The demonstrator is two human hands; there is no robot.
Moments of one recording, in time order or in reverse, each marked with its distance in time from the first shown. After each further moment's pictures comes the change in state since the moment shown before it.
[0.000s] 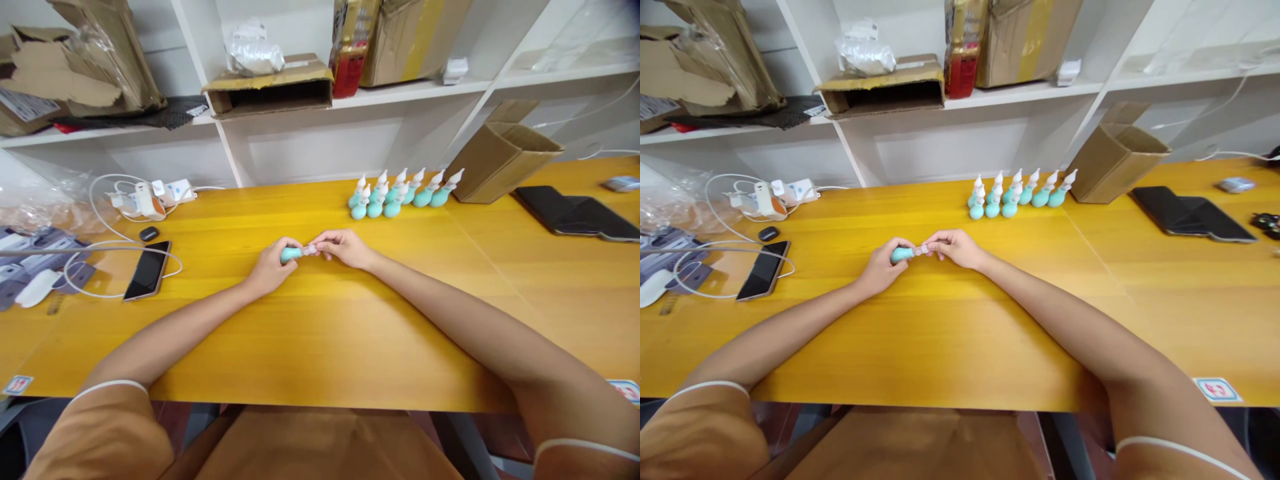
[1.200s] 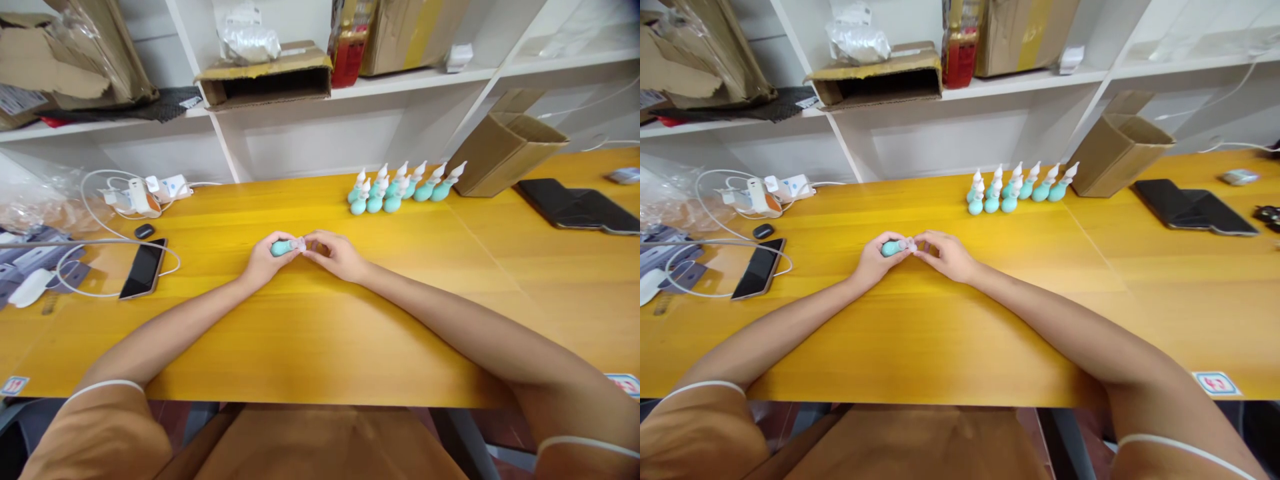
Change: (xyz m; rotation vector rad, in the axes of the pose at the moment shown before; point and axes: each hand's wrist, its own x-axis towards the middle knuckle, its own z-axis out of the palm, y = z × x) left_hand 0.005 -0.004 0.000 -0.236 0.097 -0.109; right_hand -0.016 -0.009 0.030 -0.409 0.113 -0.408
